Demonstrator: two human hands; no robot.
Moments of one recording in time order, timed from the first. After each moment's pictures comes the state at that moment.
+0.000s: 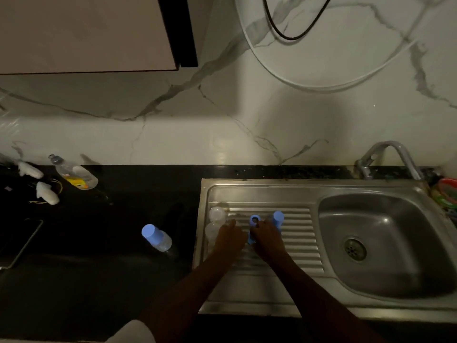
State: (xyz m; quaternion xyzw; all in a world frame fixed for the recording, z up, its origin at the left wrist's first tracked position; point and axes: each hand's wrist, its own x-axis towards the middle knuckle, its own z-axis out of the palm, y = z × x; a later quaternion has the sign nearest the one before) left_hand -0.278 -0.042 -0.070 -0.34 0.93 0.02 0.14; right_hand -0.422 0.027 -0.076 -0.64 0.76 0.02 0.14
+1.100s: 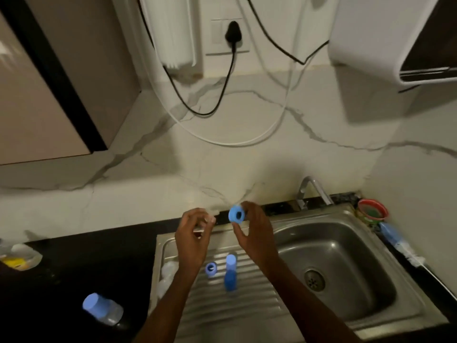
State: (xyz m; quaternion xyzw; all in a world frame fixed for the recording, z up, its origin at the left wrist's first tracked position) left_hand -0.366 -0.035 0.100 -0.41 0.72 0.33 -0.45; right_hand -0.527 0.057 0.108 -0.52 0.73 -0.43 0.00
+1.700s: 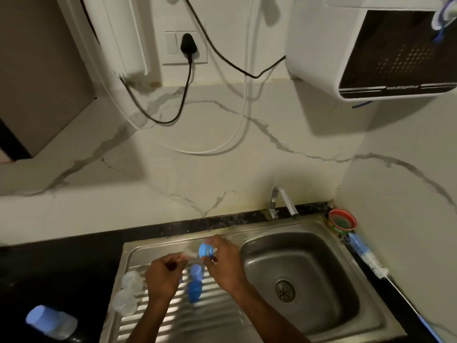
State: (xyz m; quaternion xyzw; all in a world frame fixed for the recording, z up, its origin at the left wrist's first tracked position) left_hand -0.393 0.012 0.045 -0.56 0.70 0.33 -0.29; right_hand -0.557 0.096 0.062 -0.50 0.73 -0.43 0.20
